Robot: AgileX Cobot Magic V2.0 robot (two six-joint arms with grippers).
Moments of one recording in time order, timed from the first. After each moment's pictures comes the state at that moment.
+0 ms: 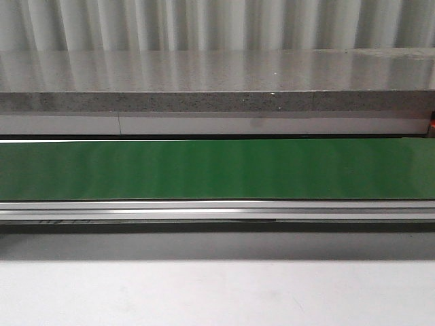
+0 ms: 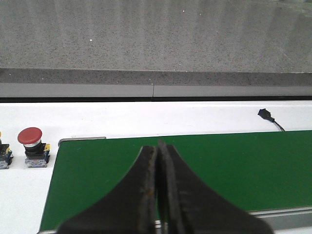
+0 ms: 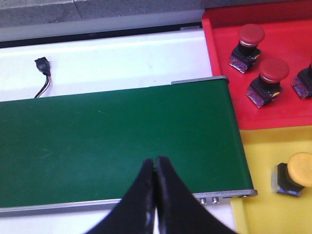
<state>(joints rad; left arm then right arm) 0.03 0.48 -0.66 -0.41 0.61 0.30 -0.27 0.81 -0.74 0.31 0.66 -0.21</state>
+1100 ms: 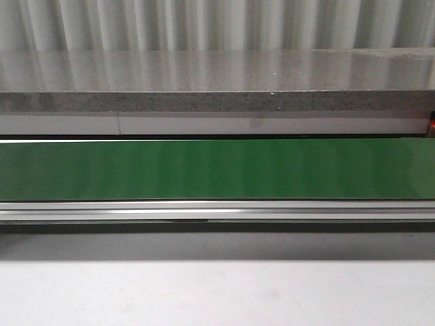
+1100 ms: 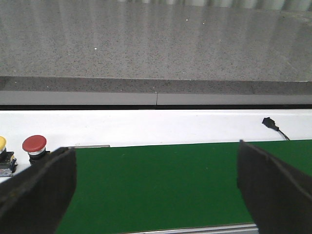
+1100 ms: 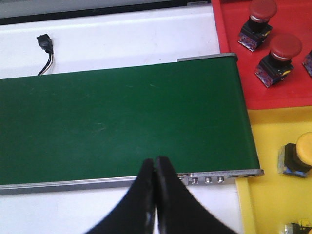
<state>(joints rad) 0.03 0.48 -0.65 -0.41 0.57 0.30 -0.27 0.81 -0.74 0.31 0.72 -0.21</state>
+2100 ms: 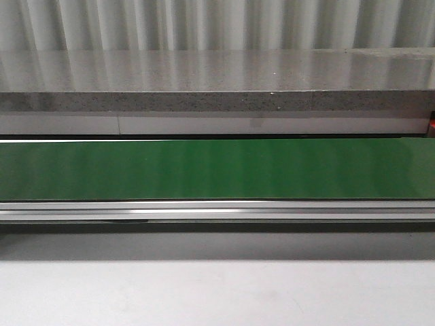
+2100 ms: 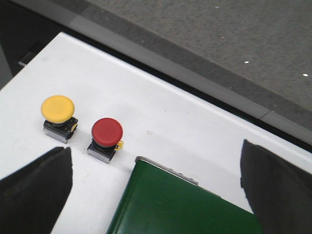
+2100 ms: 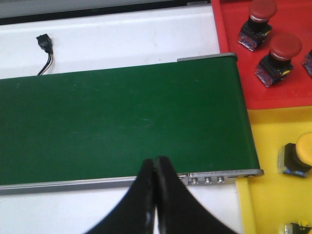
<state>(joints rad) 0.30 1.33 -1.04 -0.42 0.46 0.09 -0.27 0.81 -0.74 0.31 0.72 -0.21</state>
